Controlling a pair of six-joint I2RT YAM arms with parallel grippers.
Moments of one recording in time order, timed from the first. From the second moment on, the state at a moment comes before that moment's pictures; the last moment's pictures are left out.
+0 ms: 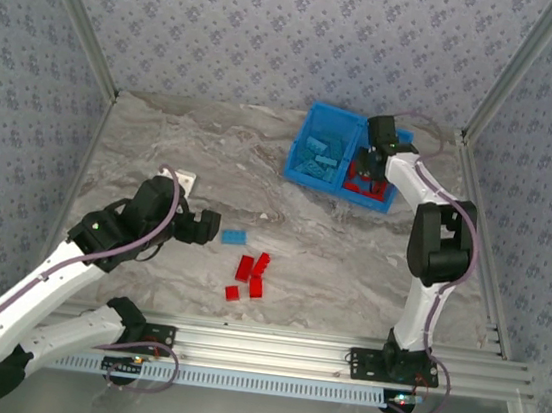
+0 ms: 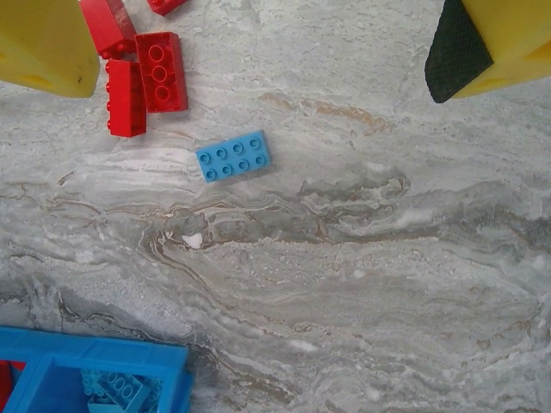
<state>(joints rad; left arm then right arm) -0.71 0.85 0.98 -0.89 -0.25 -0.40 0.20 1.96 1.55 -0.60 0.14 0.39</state>
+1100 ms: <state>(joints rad) -0.69 1.51 0.91 -0.61 -0.14 -0.74 0.47 1.03 1.09 -0.69 -0.04 0.40</state>
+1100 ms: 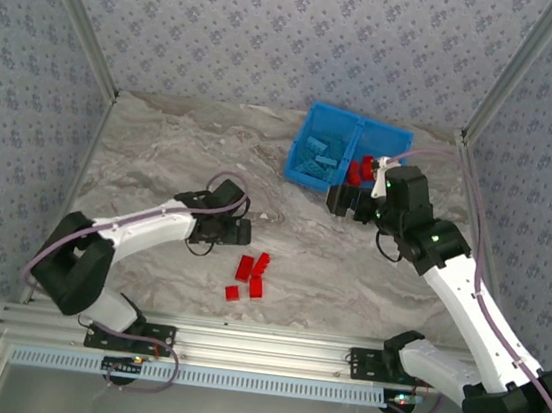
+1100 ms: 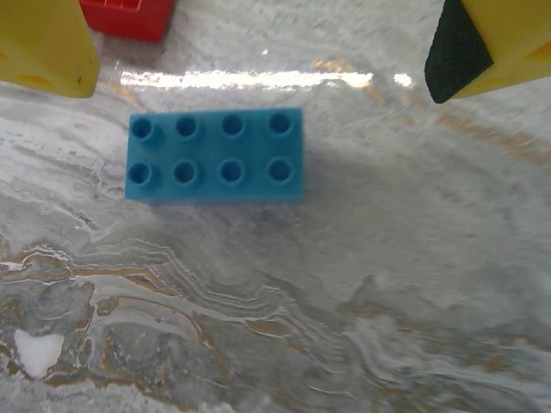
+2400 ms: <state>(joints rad) -0.81 1.73 1.63 -0.57 -0.21 -0.33 0.48 1.01 1.10 -0.72 0.01 0.42</state>
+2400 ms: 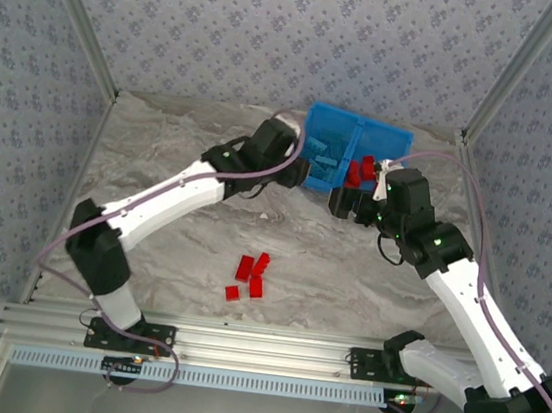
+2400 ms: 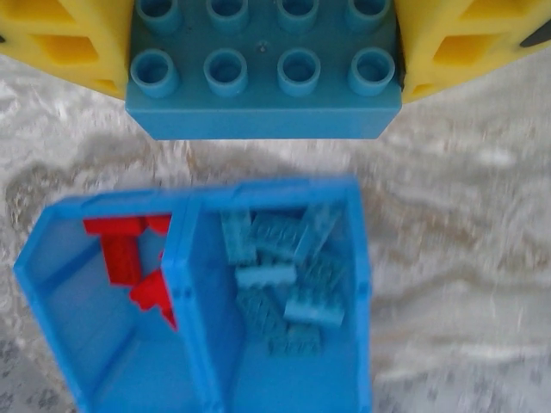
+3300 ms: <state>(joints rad) -0.70 2.62 2.73 -0.60 -0.15 -0.21 0.48 0.85 1.10 -0.83 0.05 0.46</state>
